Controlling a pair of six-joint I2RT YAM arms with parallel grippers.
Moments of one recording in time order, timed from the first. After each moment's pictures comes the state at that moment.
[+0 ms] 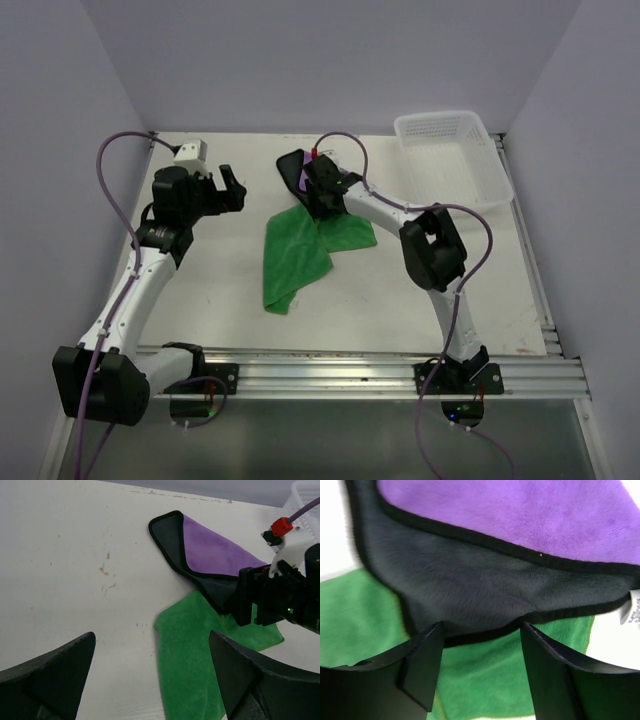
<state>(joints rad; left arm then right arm) -0.12 1.13 0.95 -0.21 0.09 -0.26 0.67 2.19 1.80 -0.53 0.37 0.36</state>
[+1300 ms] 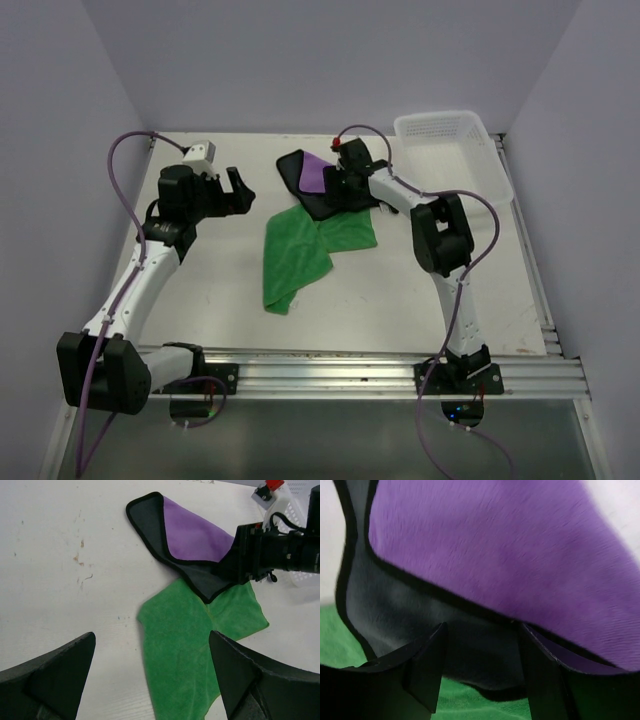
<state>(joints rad) -0.12 1.19 0.95 -0.20 0.20 -0.28 0.46 2.32 1.91 -0.47 -0.03 0.27</state>
